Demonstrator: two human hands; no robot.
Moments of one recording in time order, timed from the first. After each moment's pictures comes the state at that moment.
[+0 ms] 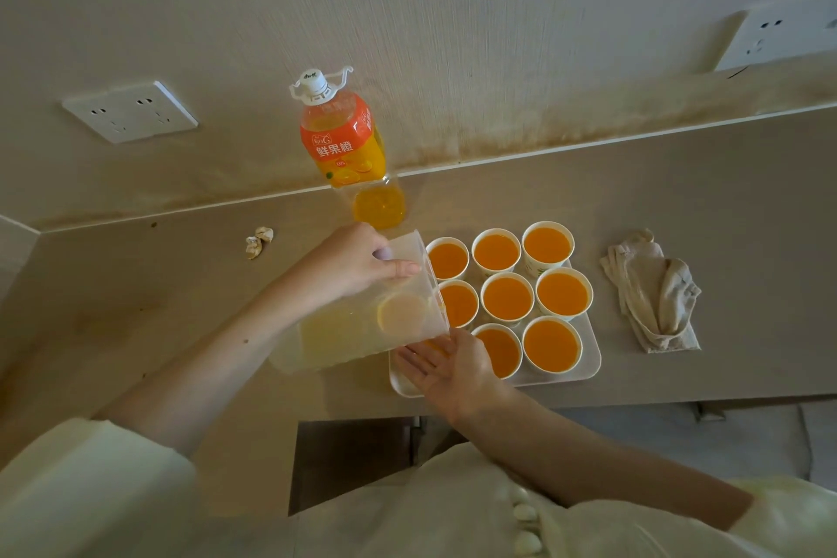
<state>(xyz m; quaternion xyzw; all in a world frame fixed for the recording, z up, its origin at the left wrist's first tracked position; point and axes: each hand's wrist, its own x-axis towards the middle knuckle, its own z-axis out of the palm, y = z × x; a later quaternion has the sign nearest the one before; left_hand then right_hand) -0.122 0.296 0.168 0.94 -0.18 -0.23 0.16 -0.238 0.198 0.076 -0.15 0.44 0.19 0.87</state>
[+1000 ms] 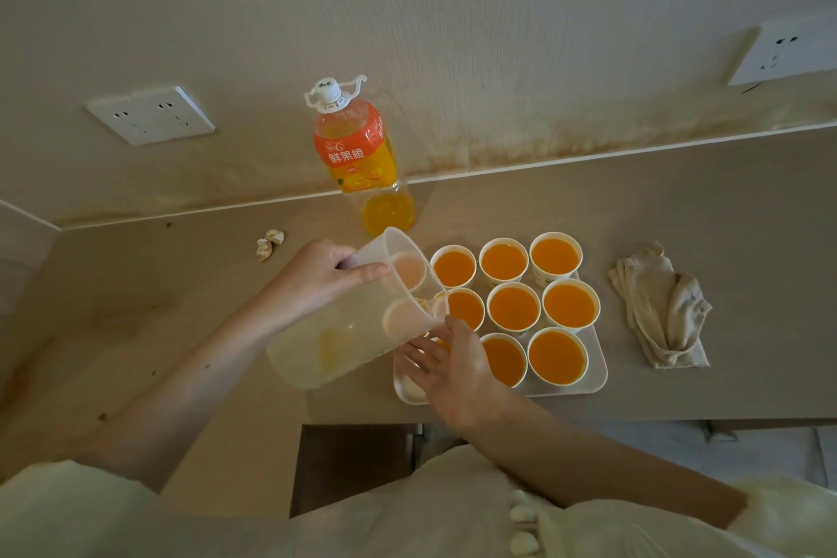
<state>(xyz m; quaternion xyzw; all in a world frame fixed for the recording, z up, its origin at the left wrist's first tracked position) -0.123 0.345 0.155 0.92 -0.12 -0.18 0.32 -0.231 0.200 0.078 -0.22 0.37 0.19 0.88</state>
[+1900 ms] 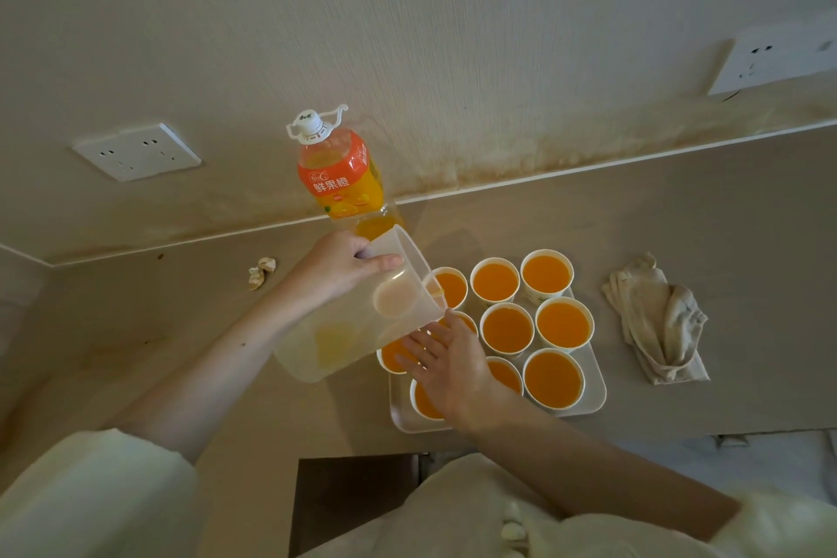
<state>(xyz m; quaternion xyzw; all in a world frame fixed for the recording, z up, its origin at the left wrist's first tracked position) -0.079 0.300 0.155 0.94 -0.13 -0.18 0.26 -0.200 0.186 0.069 -0.21 0.34 0.17 0.90</state>
